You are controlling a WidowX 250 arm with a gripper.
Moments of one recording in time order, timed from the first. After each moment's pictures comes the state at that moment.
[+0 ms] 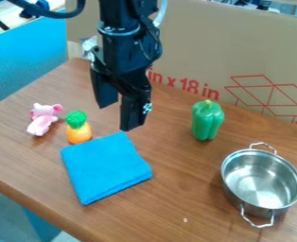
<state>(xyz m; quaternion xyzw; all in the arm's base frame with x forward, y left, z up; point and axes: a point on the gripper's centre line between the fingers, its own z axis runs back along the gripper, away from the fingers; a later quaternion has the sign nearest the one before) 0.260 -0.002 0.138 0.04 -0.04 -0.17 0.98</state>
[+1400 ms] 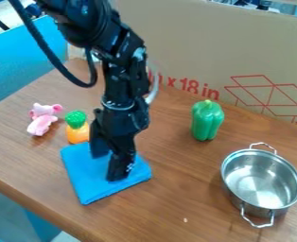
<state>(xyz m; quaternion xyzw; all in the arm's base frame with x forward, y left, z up) 0.265 0.025 0.038 0.05 0.05 -0.21 0.98</state>
